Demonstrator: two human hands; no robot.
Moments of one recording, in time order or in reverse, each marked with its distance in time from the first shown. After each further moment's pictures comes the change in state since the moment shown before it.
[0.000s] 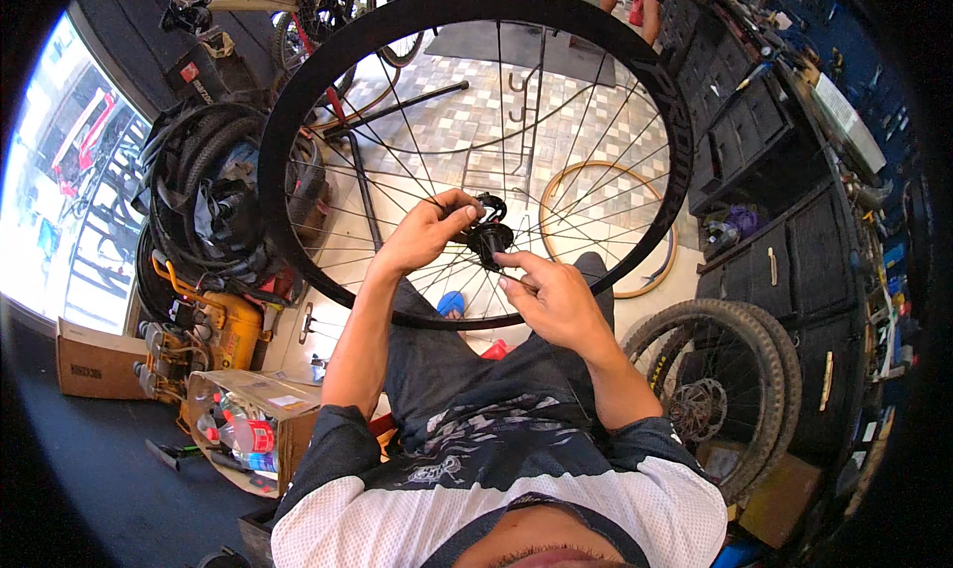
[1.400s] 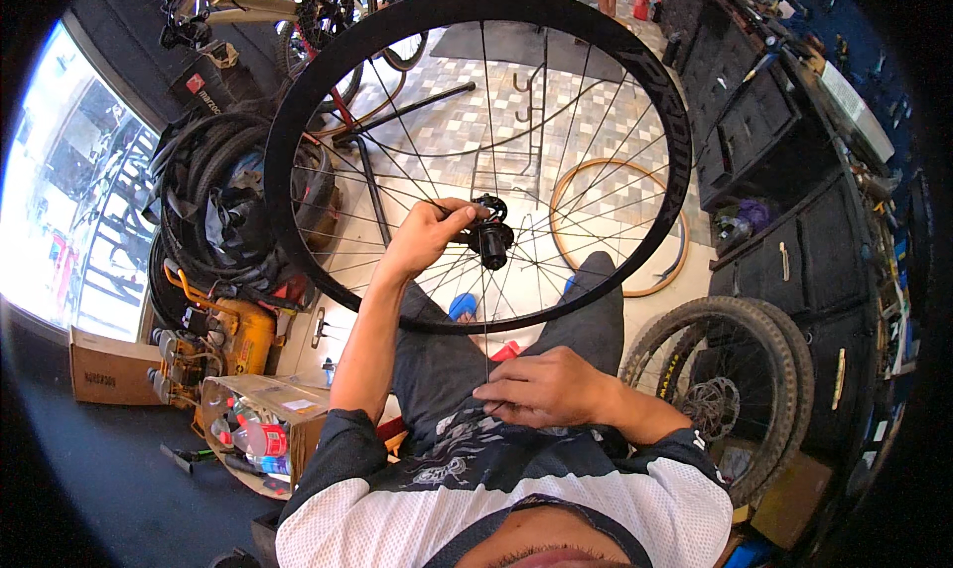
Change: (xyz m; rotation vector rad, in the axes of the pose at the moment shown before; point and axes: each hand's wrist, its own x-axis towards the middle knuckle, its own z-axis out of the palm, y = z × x) left_hand 0.004 0.000 0.002 -0.022 0.082 -0.016; right_hand -0.064 0.000 0.012 -0.121 -0.255 -0.680
